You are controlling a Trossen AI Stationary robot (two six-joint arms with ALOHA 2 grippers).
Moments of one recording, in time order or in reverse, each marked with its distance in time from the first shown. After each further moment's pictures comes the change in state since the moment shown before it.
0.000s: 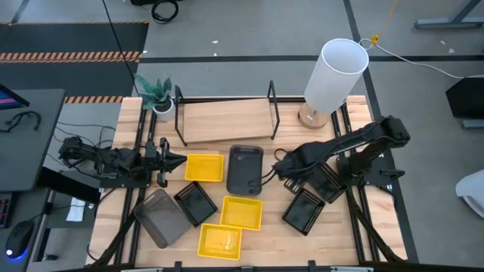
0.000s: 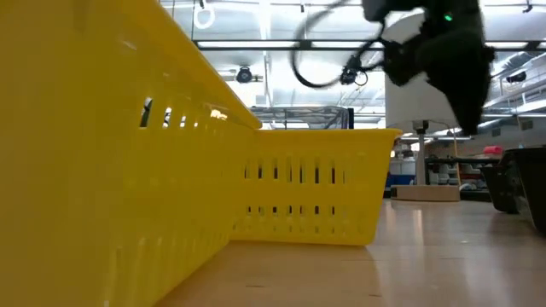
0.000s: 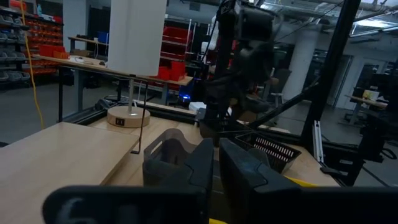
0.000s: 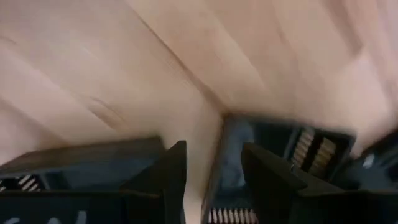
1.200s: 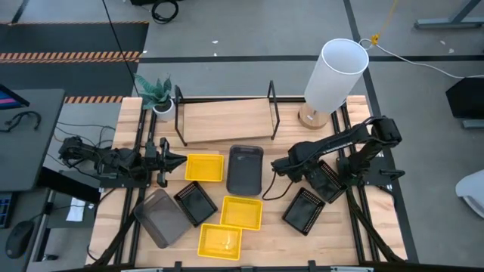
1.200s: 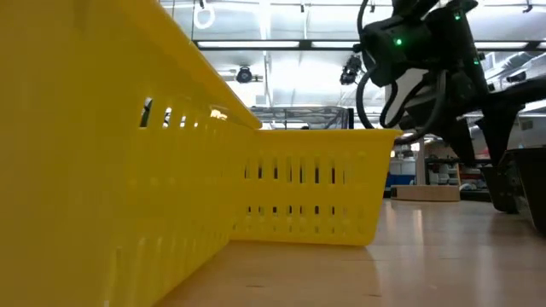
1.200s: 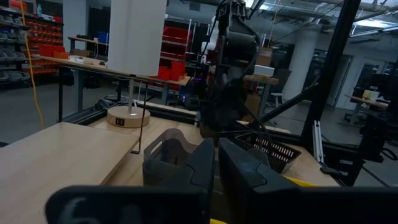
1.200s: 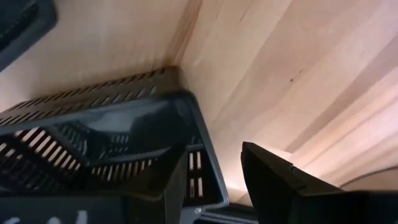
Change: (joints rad) left arm 0.000 0.000 0.000 0.000 0.000 0.000; right arm -0.095 0.097 -0.112 -0.011 0.098 -1.233
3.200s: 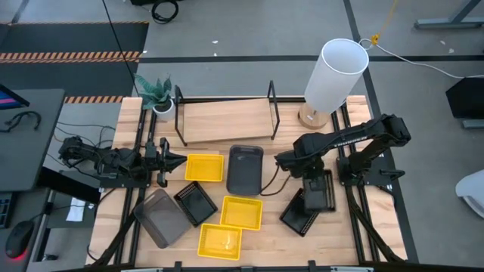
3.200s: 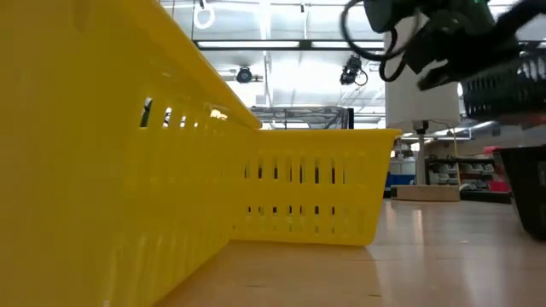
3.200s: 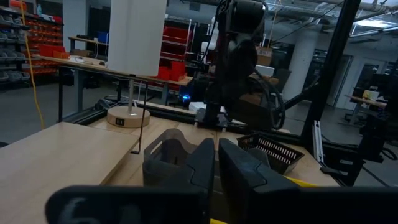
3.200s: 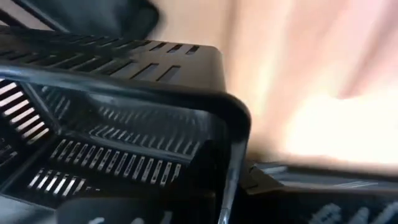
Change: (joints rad) left arm 0.000 0.000 0.000 0.000 0.000 0.000; right arm 0.024 -0.097 0.199 -0.250 -0.275 0.389
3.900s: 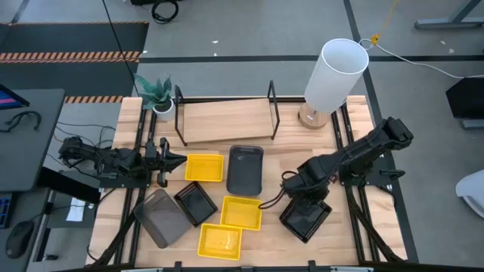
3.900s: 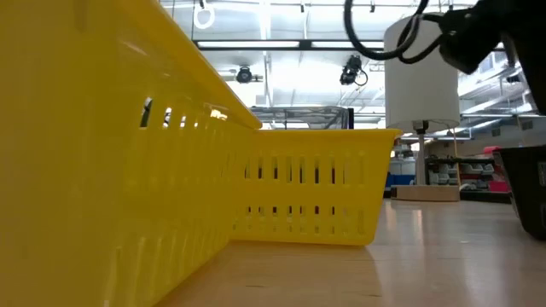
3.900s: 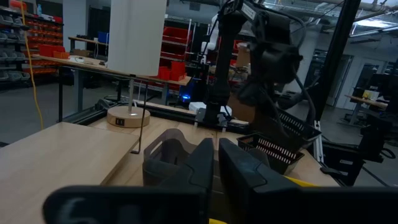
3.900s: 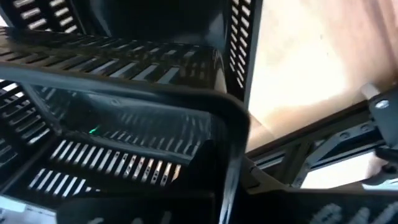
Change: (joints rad) left arm 0.000 0.000 0.000 0.000 0.000 0.000; right arm 0.257 0.000 -0.066 0.244 -0.239 0.986
